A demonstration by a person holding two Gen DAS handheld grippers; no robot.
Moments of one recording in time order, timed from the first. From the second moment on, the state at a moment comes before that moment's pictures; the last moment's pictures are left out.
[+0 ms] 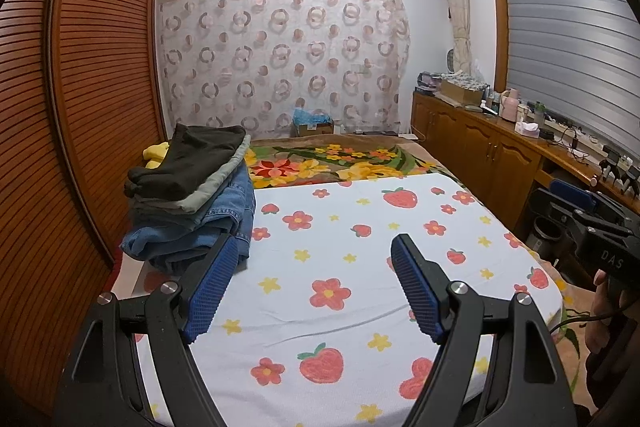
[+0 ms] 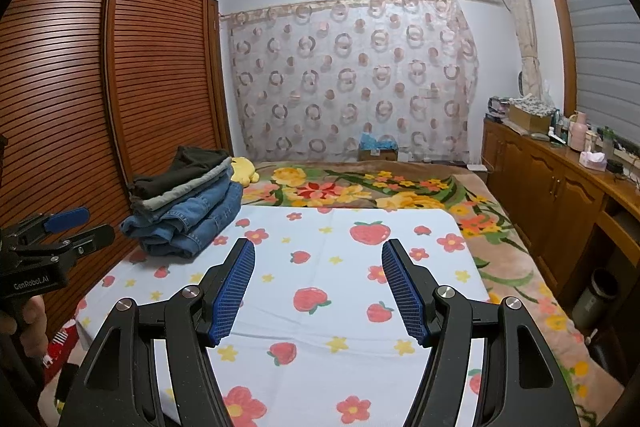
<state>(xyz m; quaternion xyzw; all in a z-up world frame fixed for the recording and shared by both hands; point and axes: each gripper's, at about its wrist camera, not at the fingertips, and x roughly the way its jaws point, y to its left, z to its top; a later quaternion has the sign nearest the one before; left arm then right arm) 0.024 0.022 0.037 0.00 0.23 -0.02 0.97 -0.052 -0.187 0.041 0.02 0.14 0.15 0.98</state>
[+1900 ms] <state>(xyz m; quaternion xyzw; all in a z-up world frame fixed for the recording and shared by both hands) 0.022 0.017 0.038 0.00 0.23 -0.02 0.97 -0.051 -0.192 0.038 0.02 0.13 0.16 0.98</state>
